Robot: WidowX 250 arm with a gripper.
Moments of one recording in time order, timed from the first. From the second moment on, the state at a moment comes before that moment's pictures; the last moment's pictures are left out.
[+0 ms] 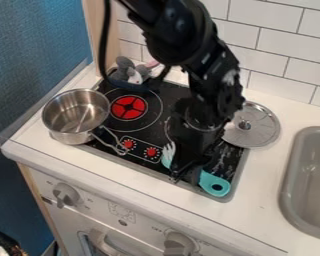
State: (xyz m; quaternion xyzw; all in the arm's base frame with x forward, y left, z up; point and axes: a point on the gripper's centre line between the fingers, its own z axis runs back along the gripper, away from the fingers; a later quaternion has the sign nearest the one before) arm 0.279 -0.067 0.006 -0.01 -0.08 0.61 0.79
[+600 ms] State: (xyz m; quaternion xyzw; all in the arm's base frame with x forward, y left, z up) arm 0.284 -0.070 0.004 0.00 -0.05 0.61 0.79
